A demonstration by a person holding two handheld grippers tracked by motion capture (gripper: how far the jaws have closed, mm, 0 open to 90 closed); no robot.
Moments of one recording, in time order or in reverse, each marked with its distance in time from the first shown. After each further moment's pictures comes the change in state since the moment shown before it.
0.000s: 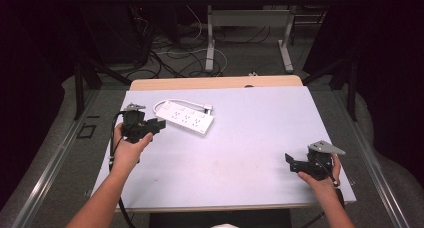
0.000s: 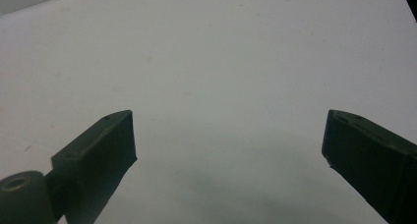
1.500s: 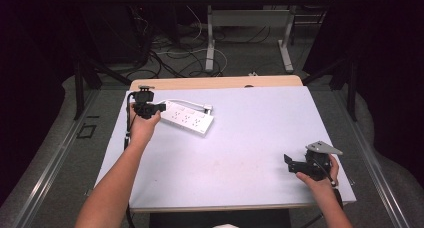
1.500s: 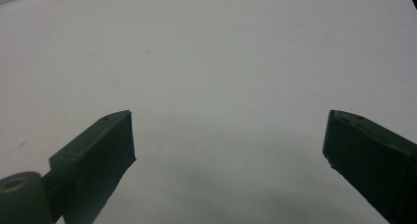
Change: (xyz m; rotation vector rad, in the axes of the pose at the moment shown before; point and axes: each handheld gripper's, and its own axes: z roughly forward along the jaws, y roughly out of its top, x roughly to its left) left arm 0.020 0.051 0.054 0.071 0.113 -0.113; right arm 0.004 -0.002 0.004 0.018 -0.012 -0.002
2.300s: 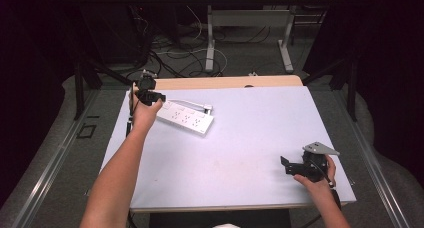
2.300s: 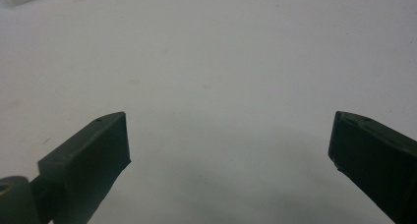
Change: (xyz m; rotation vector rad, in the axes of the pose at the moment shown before) left arm 0.004 0.037 0.019 0.074 0.052 -0.009; right arm 0.007 -0.001 0.001 0.005 0.032 -0.001
